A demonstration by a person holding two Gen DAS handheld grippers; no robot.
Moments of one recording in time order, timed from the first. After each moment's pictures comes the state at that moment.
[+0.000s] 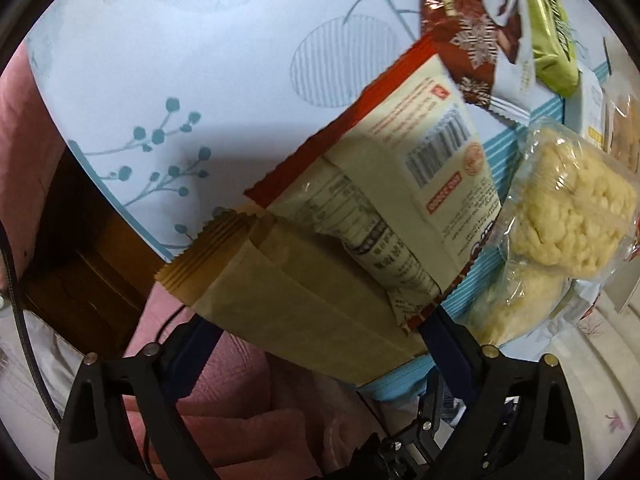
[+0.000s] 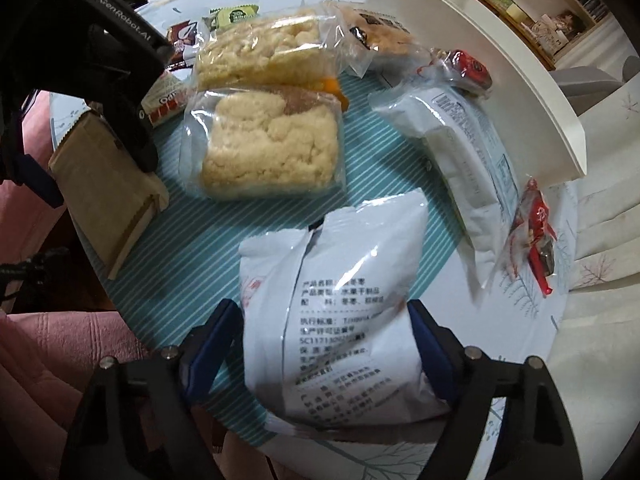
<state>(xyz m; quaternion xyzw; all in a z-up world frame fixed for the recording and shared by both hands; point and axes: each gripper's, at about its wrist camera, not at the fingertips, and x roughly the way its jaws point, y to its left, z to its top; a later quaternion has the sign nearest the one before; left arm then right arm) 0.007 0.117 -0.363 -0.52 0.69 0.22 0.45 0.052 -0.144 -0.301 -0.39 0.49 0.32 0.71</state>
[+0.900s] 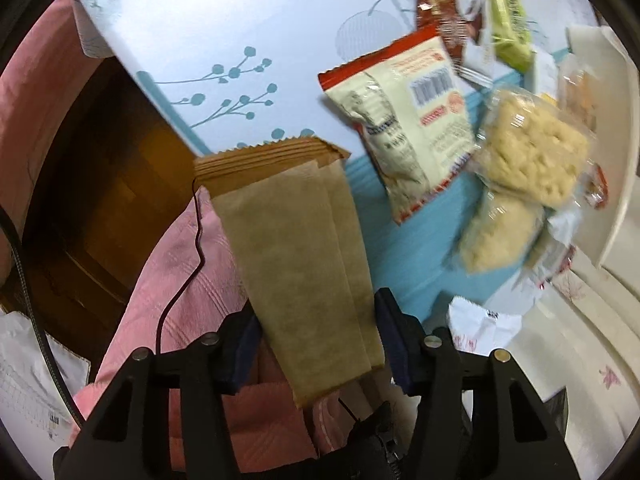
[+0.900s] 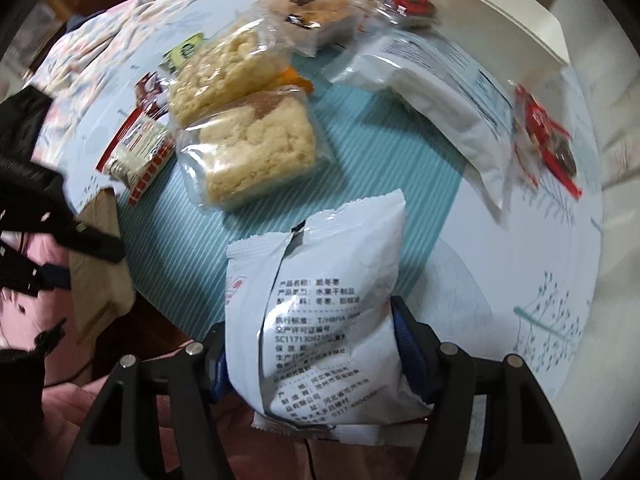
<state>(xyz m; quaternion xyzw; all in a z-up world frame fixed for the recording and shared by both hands) -0.060 0.075 -0.311 -0.54 0.67 0.18 0.47 0.094 -0.171 -0.271 -0.22 0.62 0.27 0.71</state>
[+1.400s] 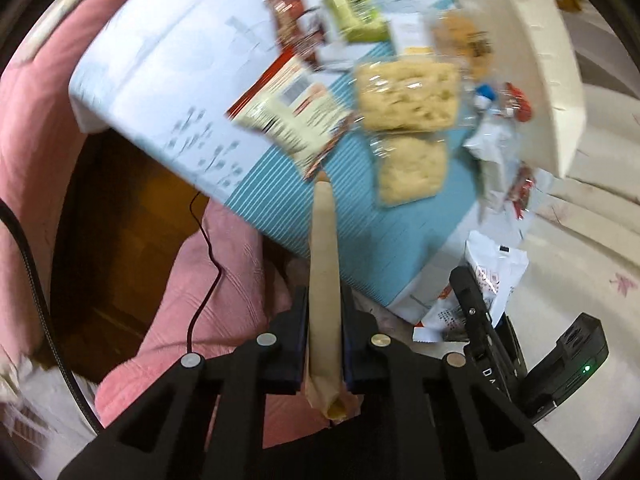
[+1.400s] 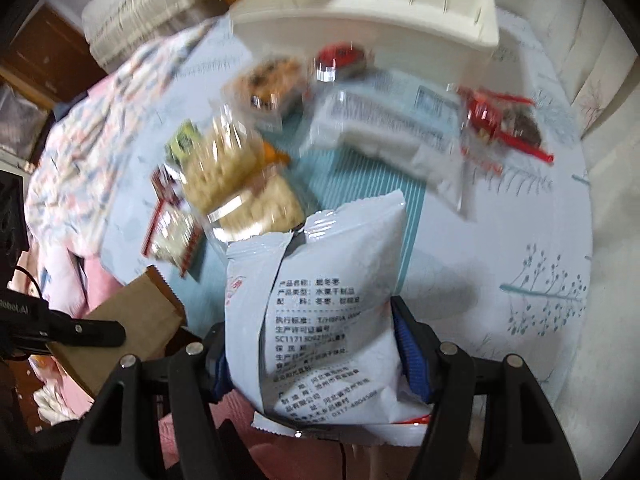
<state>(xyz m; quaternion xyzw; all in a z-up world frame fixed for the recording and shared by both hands) -0.013 0.059 -0.217 -0.45 0.70 0.11 0.55 0.145 -0.213 -0.197 -0.08 0.61 0.26 0.74</state>
